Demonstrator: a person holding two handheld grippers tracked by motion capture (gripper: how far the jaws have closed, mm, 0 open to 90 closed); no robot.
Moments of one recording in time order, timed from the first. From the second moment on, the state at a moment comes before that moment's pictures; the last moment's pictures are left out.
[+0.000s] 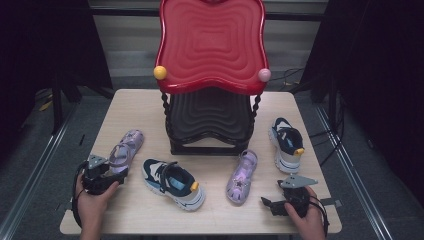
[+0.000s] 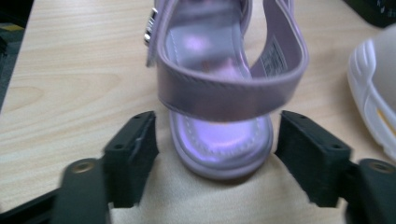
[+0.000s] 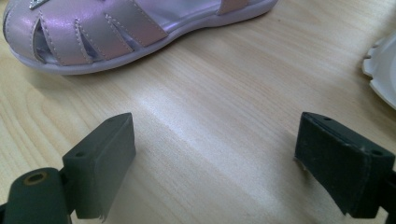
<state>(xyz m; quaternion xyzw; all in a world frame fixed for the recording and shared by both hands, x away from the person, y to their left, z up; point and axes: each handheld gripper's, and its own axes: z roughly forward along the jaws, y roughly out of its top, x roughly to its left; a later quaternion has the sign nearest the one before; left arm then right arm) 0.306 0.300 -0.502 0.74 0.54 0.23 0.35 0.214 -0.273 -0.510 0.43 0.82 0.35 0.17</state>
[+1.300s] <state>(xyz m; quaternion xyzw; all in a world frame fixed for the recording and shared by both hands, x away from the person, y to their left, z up) 0.338 0.281 -0.509 0.73 0.55 0.24 0.33 0.215 -0.273 -0.510 0.42 0.82 0.35 0.17</state>
